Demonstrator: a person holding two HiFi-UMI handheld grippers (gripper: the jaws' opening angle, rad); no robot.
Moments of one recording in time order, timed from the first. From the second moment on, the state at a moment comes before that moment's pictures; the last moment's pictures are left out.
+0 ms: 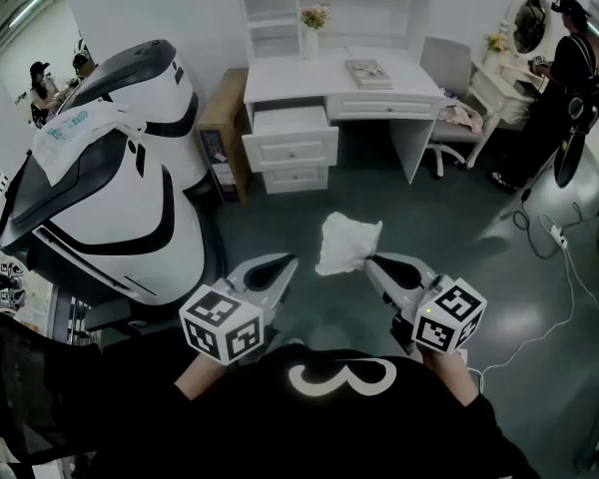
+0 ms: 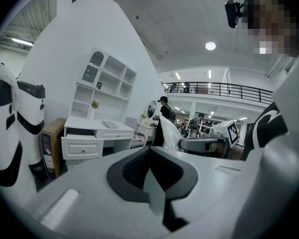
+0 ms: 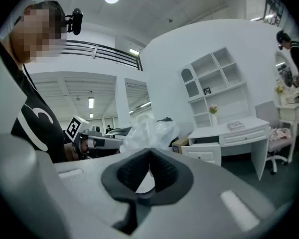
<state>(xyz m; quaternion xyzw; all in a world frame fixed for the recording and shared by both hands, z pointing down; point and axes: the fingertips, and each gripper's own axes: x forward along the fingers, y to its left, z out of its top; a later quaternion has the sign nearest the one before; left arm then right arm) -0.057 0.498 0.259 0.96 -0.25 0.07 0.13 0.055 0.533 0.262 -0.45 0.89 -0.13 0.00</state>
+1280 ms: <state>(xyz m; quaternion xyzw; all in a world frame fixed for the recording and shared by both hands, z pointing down) -0.056 0.305 0.325 0.94 -0.26 0.08 0.19 0.059 0.334 0.334 -0.45 0.87 -0.19 -0.01</state>
